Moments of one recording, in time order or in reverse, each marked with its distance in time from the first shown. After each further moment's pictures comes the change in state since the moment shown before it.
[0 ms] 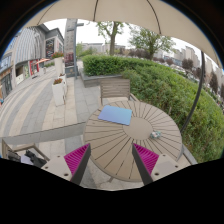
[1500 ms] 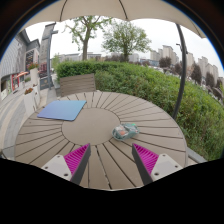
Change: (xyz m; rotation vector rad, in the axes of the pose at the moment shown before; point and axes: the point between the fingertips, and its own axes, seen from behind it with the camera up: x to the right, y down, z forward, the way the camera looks) arm 0.255 0.105 0.292 0.103 0.211 0.142
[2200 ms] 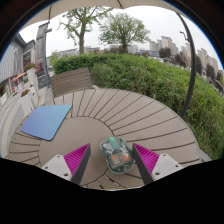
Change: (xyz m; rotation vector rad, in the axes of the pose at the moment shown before) arm 0.025 -0.041 0.140 -0.089 -0.027 0.054
